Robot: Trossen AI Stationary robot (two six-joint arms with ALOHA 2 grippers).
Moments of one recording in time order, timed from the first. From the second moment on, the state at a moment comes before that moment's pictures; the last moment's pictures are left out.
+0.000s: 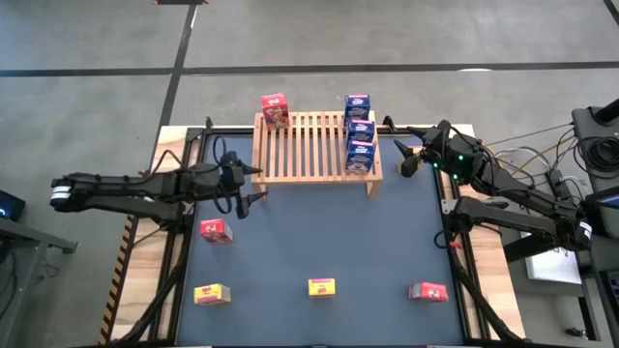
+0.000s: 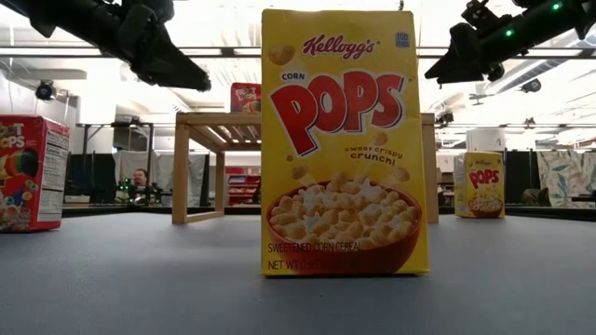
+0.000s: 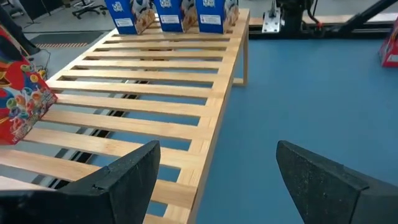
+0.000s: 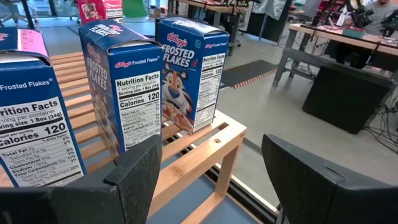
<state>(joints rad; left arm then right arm) 0.08 0.79 0.56 -0.15 -0.26 0.04 -0.56 0.60 0.56 -0.14 0.21 -0.08</state>
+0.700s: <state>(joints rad) 0.08 0.66 0.70 -0.38 -0.28 0.10 -0.56 0.62 0.66 -0.33 0.20 -0.02</state>
